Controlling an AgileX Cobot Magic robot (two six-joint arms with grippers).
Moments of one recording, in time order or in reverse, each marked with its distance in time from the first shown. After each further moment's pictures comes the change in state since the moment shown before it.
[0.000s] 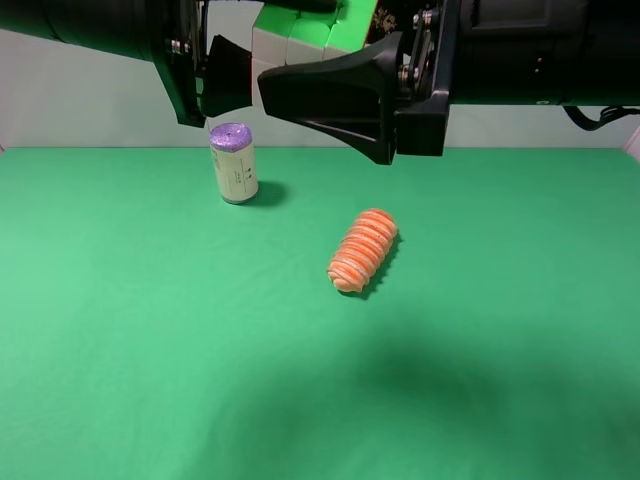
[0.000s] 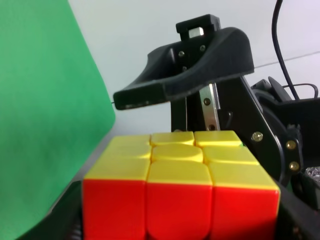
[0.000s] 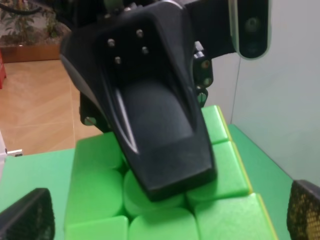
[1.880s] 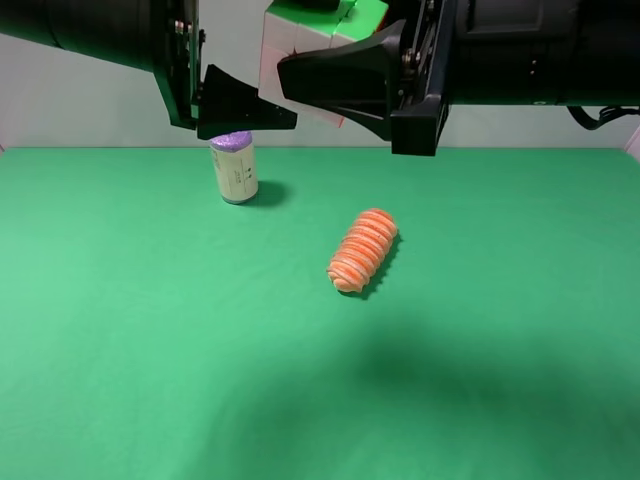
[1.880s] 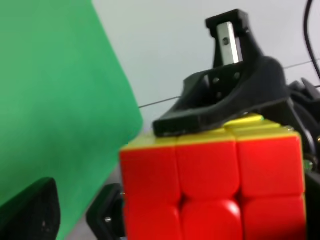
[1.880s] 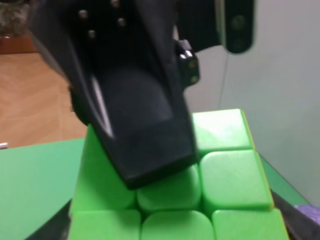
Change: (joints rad) left arm 0.014 0.000 0.000 0.073 -0.048 0.017; right arm 0.000 0.001 0.000 -0.004 -0.051 -0.014
